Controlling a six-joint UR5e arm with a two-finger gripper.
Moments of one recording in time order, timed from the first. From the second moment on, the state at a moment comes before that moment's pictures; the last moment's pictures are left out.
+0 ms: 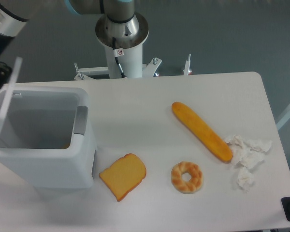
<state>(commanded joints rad) 2.10 -1.66 -1.50 -1.04 0.84 0.14</state>
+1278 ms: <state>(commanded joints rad) 2.16 -1.66 -1.54 -1.04 1.02 0.33</state>
